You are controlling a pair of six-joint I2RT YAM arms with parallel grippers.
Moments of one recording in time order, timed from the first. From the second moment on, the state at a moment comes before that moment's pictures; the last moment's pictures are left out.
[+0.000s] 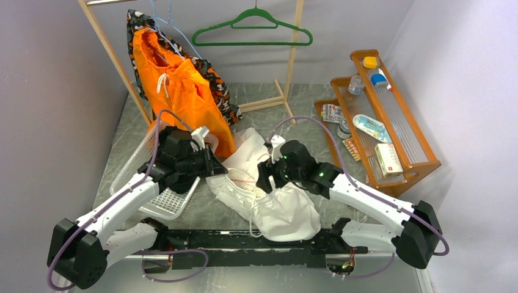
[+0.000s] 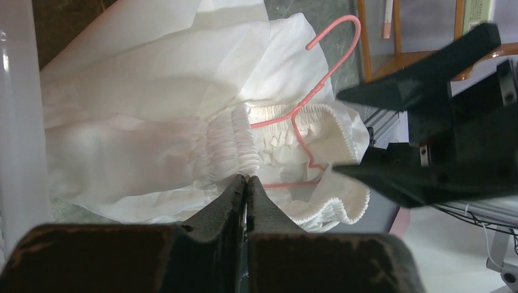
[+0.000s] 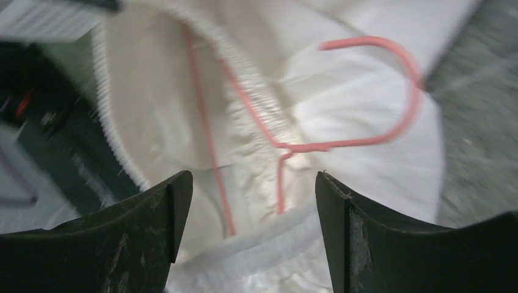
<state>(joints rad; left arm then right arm) -0.48 1.03 0.66 -0.27 0.46 -0.71 0.84 1.09 0.76 -0.35 -0.21 0.20</state>
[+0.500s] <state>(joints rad) -0.52 1.03 0.64 -0.28 0.45 -0.69 0.84 1.13 0.71 -0.24 0.10 0.69</state>
